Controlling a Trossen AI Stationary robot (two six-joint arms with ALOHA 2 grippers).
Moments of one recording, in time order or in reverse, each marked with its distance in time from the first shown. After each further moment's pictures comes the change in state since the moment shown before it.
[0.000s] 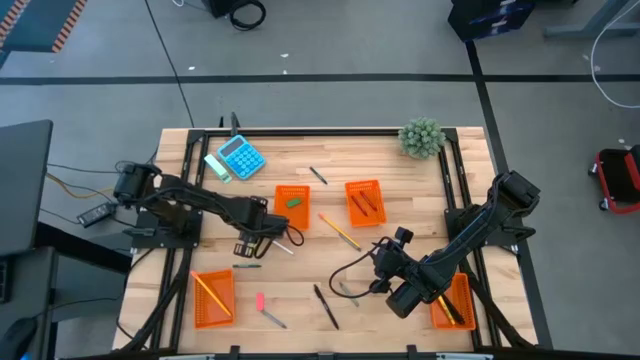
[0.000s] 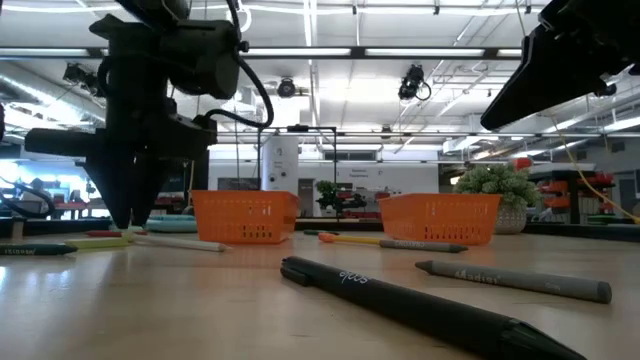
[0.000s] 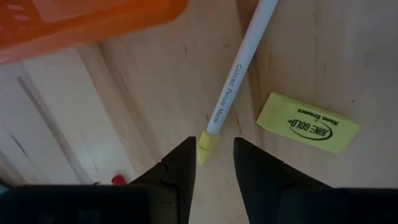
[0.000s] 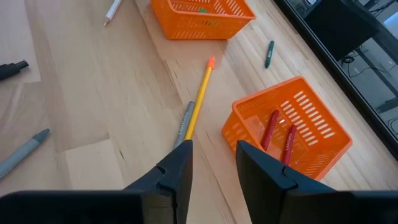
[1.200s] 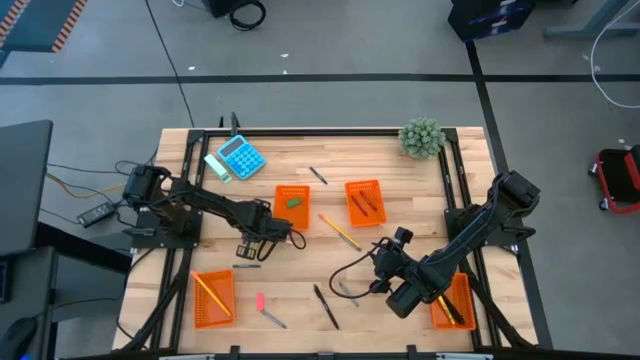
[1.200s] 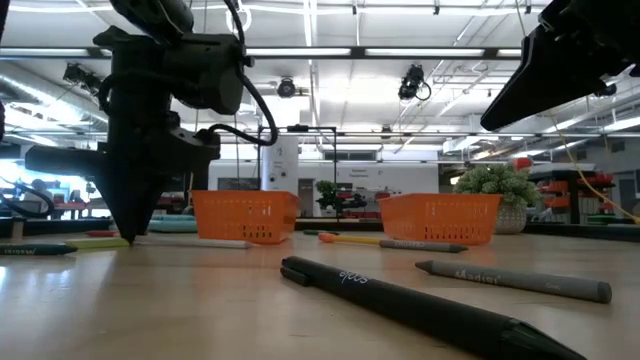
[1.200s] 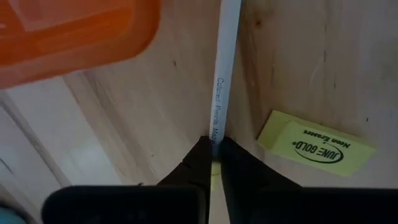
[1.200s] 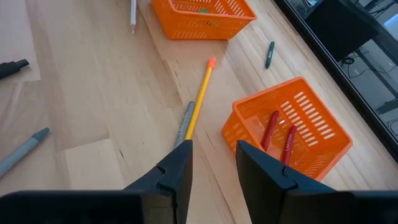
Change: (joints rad) left arm -0.010 0.073 0.001 0.030 -0.005 -0.004; right arm 0.000 0.000 -0.002 0.004 0.000 -0.008
